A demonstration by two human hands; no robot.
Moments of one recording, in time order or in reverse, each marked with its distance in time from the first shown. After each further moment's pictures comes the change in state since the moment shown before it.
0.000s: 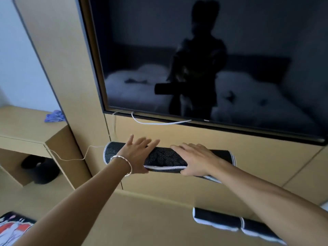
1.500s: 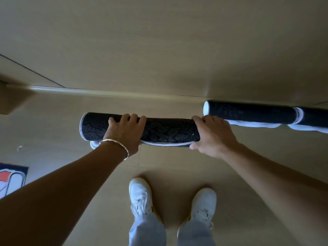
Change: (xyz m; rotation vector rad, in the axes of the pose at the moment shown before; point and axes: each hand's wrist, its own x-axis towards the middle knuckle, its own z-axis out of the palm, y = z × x) left_hand 0.171 0.197 0.665 -0.100 -0.582 0.067; right_hand 0.149 0.156 0.712 0.353 -0.429 0.389
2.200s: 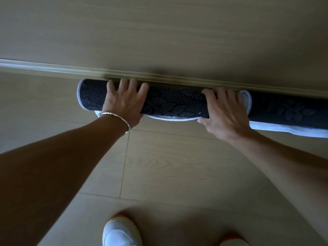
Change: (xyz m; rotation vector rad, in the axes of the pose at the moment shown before) left_hand 0.215 -0.012 0.185 0.100 0.372 -0.082; right_hand 0.210 0.051 0.169 -0.190 0.403 0.017
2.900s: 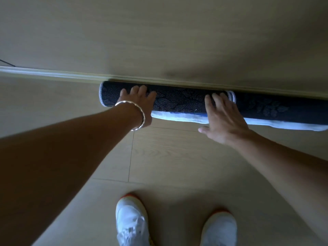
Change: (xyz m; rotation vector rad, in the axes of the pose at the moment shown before) left_hand 0.003 0.006 -0.084 -0.129 -0.566 0.051; right_hand -0.031 0.003 -0.066 0.112 -0.430 0.032
